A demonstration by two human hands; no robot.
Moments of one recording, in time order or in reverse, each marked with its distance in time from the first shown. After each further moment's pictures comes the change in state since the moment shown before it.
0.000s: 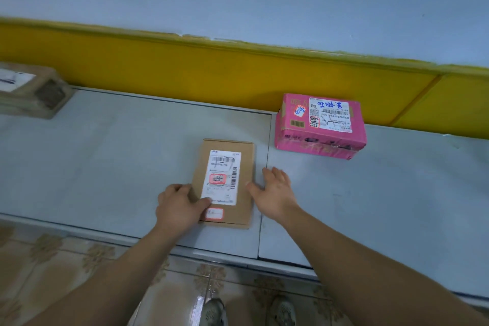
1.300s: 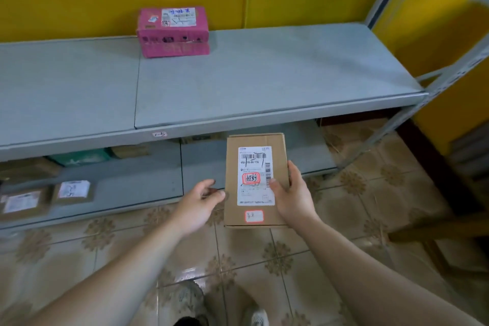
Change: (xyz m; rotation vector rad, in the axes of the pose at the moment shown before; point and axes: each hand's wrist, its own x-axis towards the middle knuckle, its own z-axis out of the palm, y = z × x) left_hand -0.320 0.031 0.200 -0.371 -0.536 0.314; right_hand -0.360 0.279 0.033 0.655 0.423 0.302
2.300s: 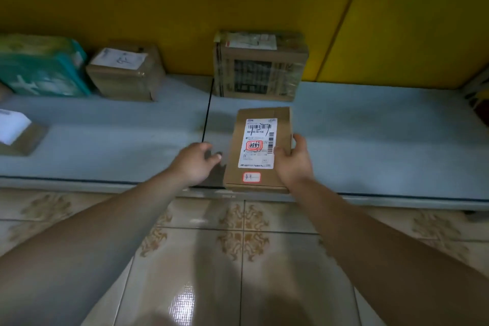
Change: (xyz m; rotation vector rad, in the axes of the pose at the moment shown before) left_hand 0.459 -0.367 -0.002 0.469 0.320 0.021; right_hand 0.391 0.268 0.366 -0.077 -0.014 -0.102
